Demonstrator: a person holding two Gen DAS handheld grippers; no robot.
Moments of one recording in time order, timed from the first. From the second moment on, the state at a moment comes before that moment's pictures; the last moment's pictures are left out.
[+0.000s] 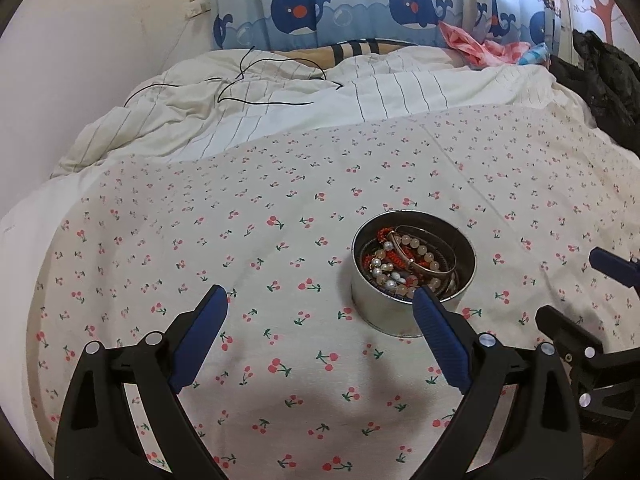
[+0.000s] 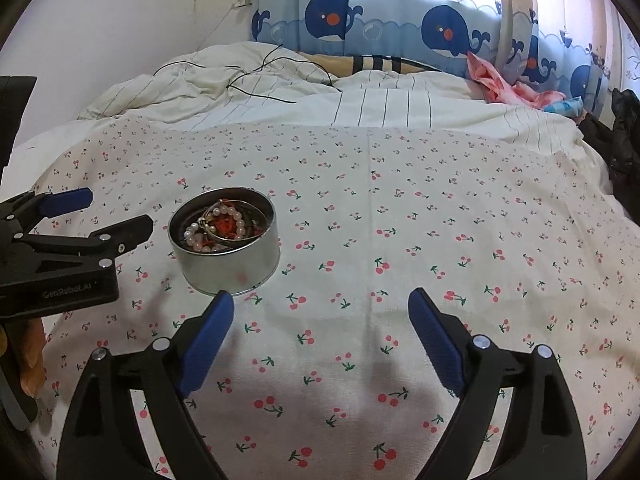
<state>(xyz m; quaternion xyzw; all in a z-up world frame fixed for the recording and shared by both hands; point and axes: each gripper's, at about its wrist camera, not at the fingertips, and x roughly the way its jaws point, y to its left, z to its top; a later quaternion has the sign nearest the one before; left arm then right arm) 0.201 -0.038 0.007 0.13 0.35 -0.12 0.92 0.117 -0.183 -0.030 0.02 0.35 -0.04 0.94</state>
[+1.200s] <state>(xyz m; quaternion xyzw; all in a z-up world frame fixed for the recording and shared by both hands) 0.182 -0.017 -0.001 0.11 0.37 -0.11 0.92 0.121 -0.160 -0.026 0.00 0.35 -0.03 0.94</state>
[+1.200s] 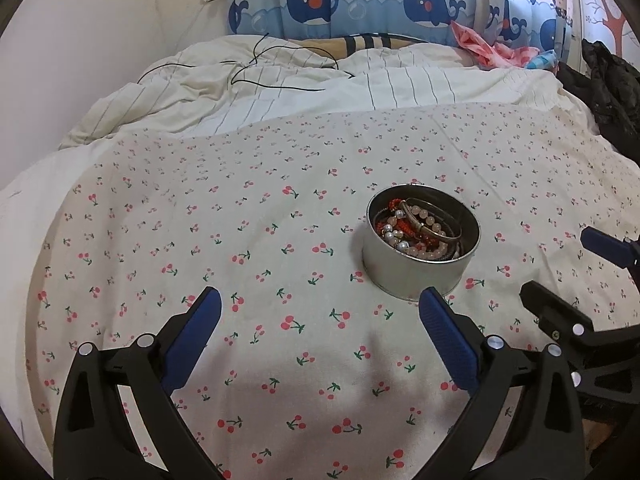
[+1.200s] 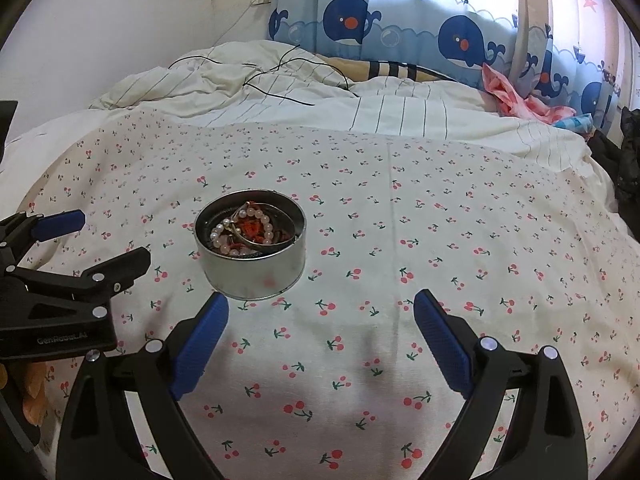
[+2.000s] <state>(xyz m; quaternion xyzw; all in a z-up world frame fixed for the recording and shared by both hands) 0.182 -0.025 -0.003 0.11 0.37 -0.12 0.92 0.120 -0.166 -0.029 0.01 0.35 -0.04 0.94</state>
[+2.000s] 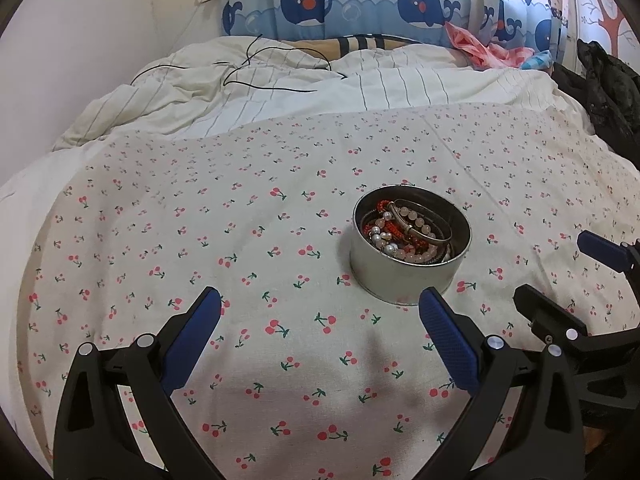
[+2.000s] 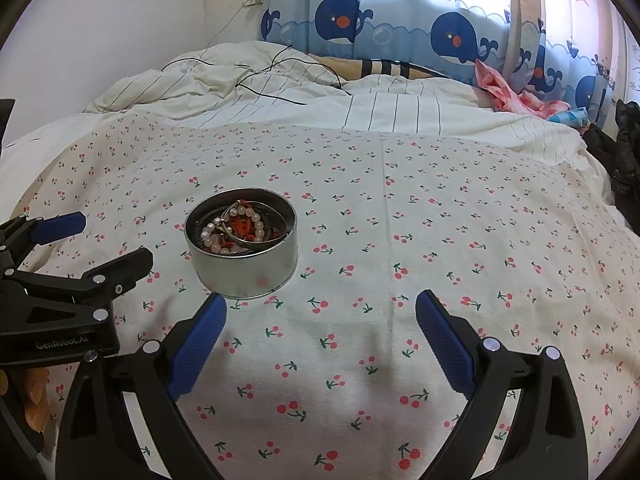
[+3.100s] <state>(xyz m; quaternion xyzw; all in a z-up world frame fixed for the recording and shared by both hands) 0.189 -0.022 -0.009 0.10 0.38 -0.11 0.91 0.119 -0.168 -0.033 0.00 0.35 -0.04 0.93</state>
